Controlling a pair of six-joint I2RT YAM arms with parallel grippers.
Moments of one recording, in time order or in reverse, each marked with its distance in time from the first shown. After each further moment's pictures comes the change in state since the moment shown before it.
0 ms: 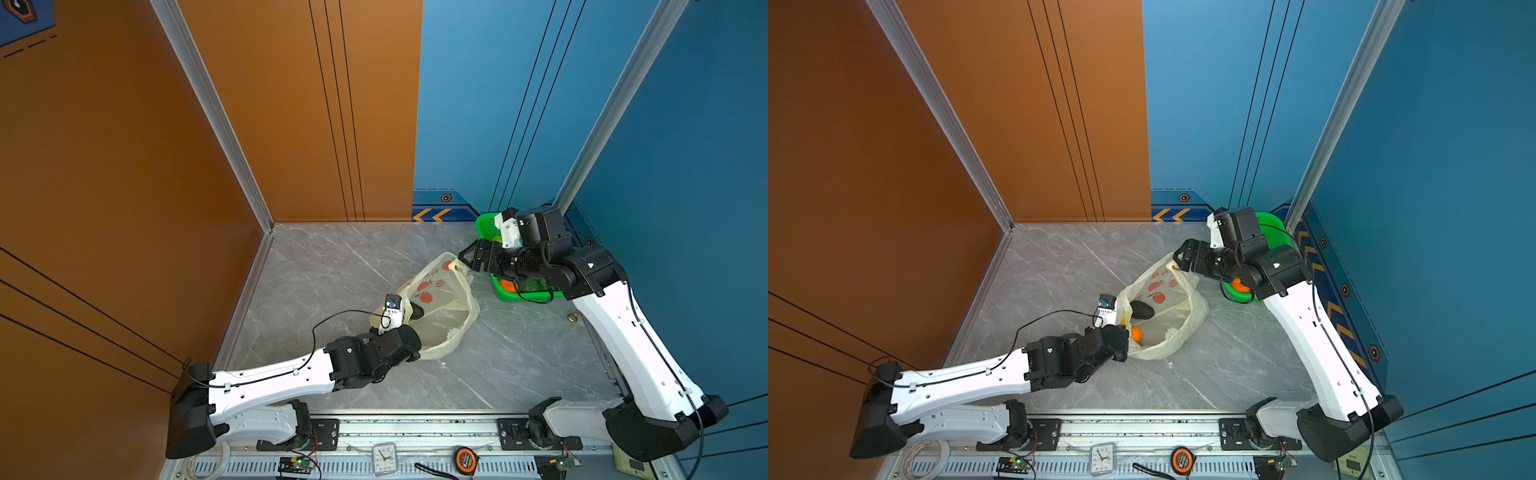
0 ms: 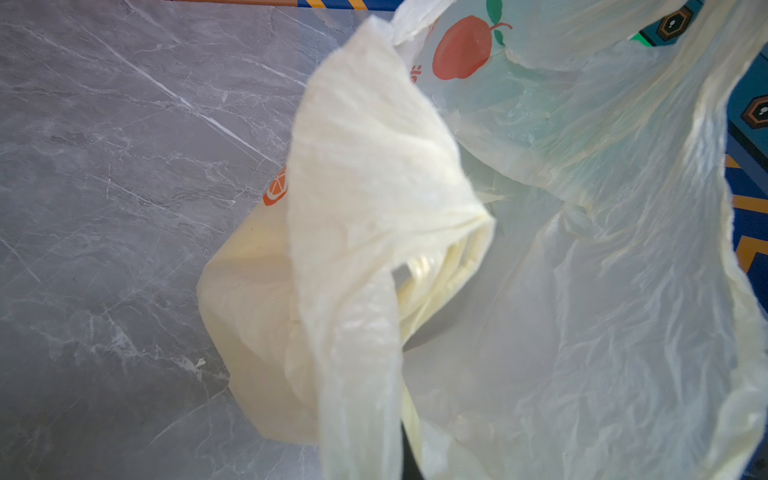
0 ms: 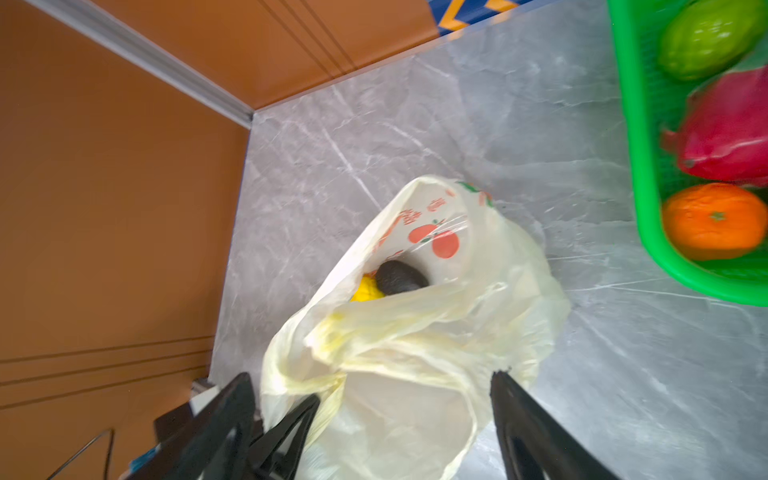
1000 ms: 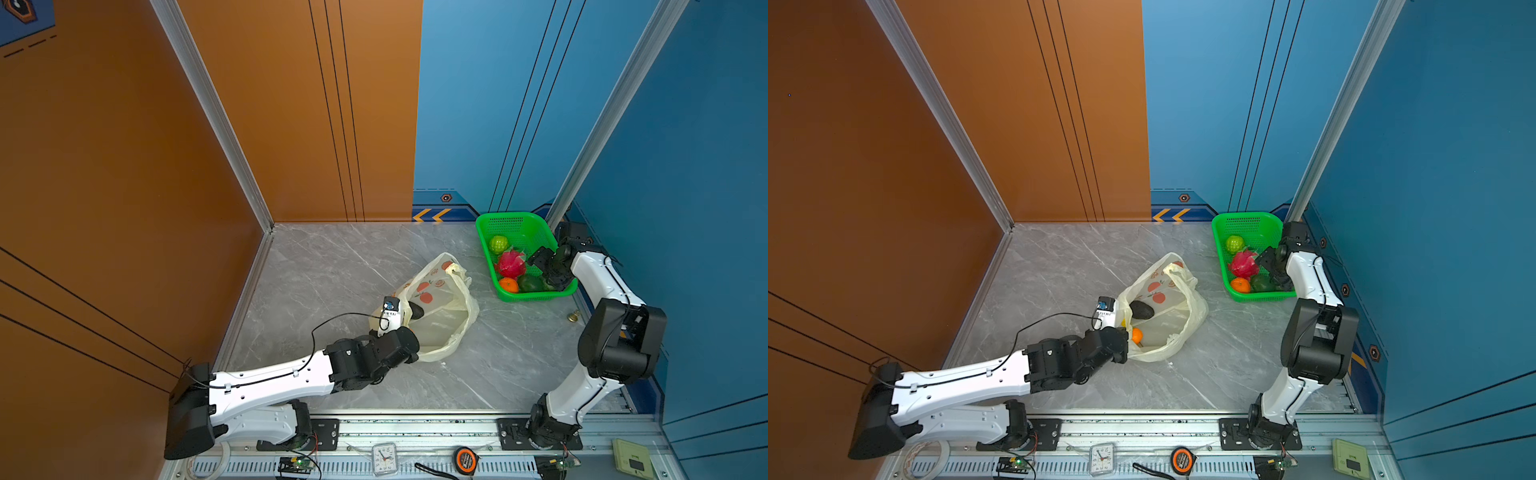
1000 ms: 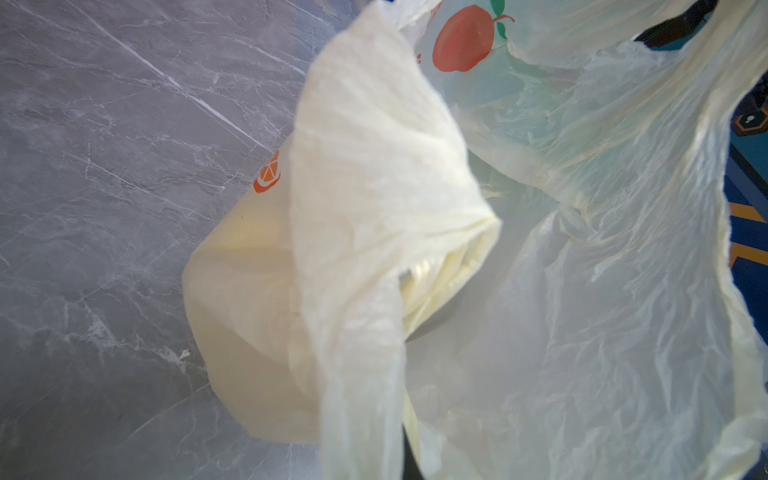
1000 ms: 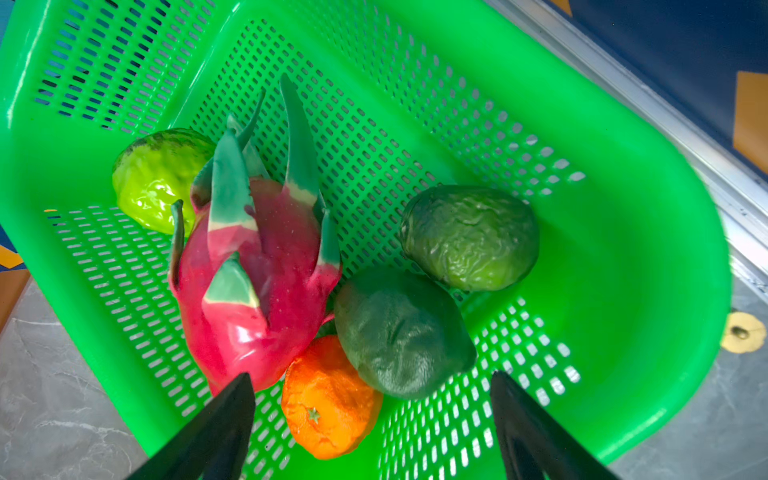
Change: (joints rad) left arm 0.003 -0.010 -0.035 0.035 0.022 -0.037; right arm -0.737 0.422 -0.303 0.370 0.147 -0.026
